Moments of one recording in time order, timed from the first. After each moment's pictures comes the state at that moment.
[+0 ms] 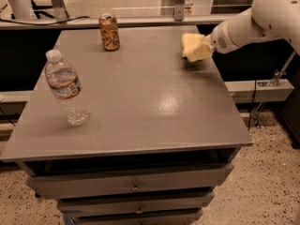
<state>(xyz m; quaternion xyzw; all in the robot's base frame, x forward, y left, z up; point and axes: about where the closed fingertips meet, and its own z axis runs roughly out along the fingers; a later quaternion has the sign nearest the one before) 0.731 -0.174 0.874 -0.40 0.82 0.09 0.40</state>
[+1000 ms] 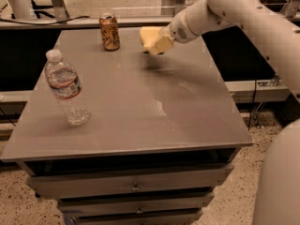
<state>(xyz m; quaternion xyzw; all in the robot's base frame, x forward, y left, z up) 0.748 -0.047 0.893 -0.48 0.76 0.14 0.41</state>
